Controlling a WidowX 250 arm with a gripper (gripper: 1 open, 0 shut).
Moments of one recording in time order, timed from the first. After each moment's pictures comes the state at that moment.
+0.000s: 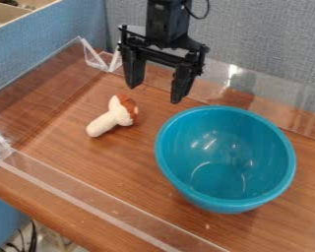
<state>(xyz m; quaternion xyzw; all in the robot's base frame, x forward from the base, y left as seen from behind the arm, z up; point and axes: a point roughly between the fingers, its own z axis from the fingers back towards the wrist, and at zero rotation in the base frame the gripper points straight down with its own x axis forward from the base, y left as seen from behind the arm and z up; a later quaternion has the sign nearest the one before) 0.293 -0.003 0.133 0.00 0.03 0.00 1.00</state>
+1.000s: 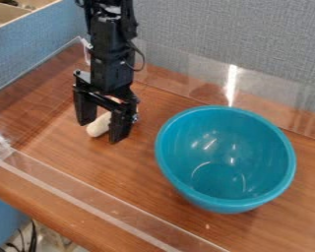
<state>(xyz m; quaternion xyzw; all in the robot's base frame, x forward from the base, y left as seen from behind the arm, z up) 0.268 0.062 0.067 0.01 0.06 -0.08 0.99</state>
